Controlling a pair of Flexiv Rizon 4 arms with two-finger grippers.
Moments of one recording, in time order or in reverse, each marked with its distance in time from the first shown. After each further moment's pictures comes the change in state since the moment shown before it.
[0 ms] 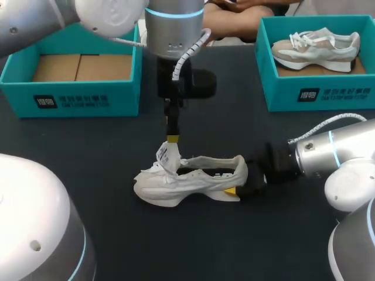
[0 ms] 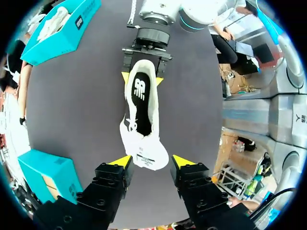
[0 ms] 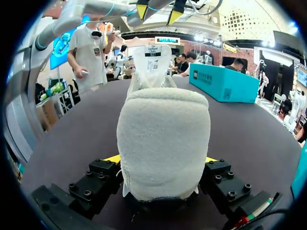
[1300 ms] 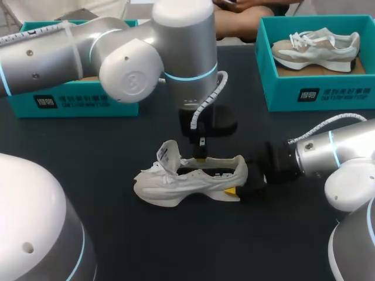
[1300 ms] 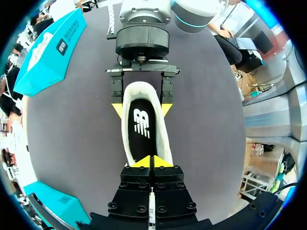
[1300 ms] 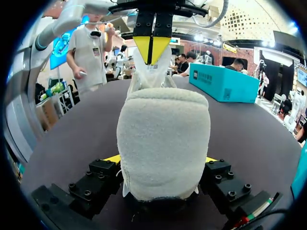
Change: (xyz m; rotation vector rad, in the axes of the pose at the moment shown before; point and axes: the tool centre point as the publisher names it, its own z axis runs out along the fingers) left arm -0.010 -0.070 0.082 0.166 -0.125 0.117; right arm 0.000 0.000 0.000 0.000 0.000 0.000
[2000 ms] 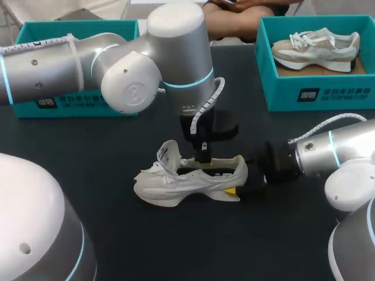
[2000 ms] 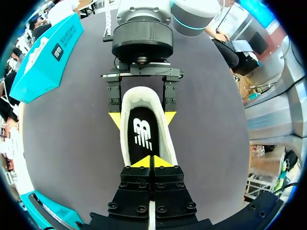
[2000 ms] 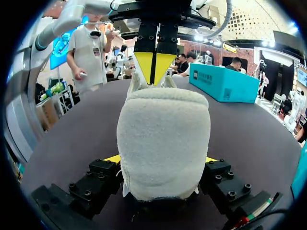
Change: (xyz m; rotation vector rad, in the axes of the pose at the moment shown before) left arm -0.008 -0.012 0.027 0.079 0.023 0.028; right arm 0.000 0.000 0.000 0.000 0.000 0.000
